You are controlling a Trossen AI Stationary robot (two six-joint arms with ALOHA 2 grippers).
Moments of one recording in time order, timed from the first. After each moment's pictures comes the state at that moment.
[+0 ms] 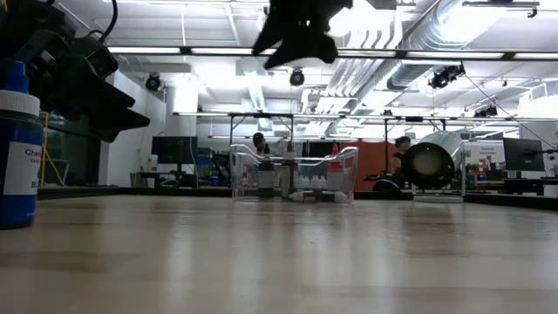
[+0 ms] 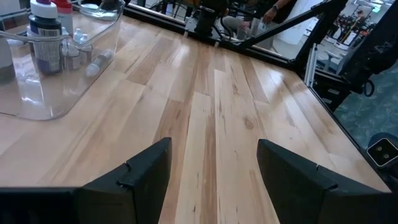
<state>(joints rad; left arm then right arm) 0.12 0.29 0.01 0.05 0.16 -0.26 0.04 1.71 1.45 -0.41 0.25 0.38</state>
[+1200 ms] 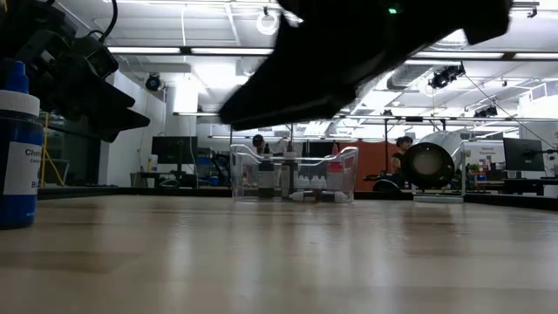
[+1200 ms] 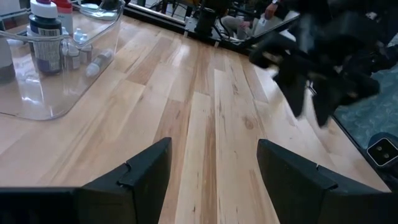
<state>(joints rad) 0.12 0.29 0.01 0.05 0.16 -0.26 0.43 1.98 1.11 0.34 0.44 0.22</state>
